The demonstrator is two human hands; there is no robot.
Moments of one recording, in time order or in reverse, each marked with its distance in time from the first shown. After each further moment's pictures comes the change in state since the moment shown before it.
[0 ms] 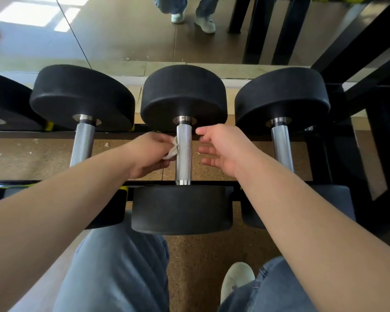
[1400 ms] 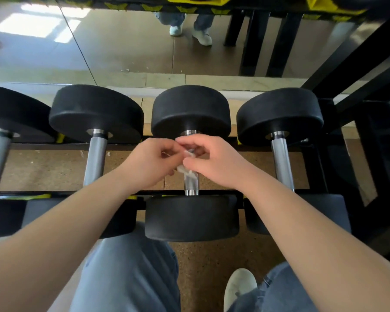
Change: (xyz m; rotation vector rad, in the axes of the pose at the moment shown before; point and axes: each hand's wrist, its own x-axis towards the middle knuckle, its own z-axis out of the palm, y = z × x) left_hand -0.045 0.008 -0.017 0.450 0.152 0.492; right_hand -0.026 0.002 0.004 -0.726 -0.304 -0.724
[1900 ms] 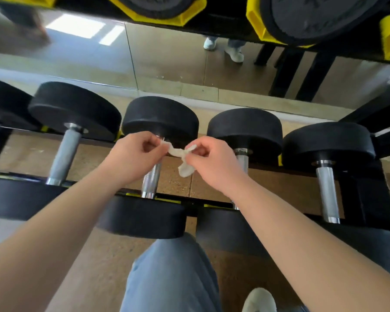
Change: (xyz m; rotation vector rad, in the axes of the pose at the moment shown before) left_hand -0.045 -0.048 -0.125 0.108 0.296 -0.217; right_hand 0.061 -0.080 0.083 0.057 0.189 0.082
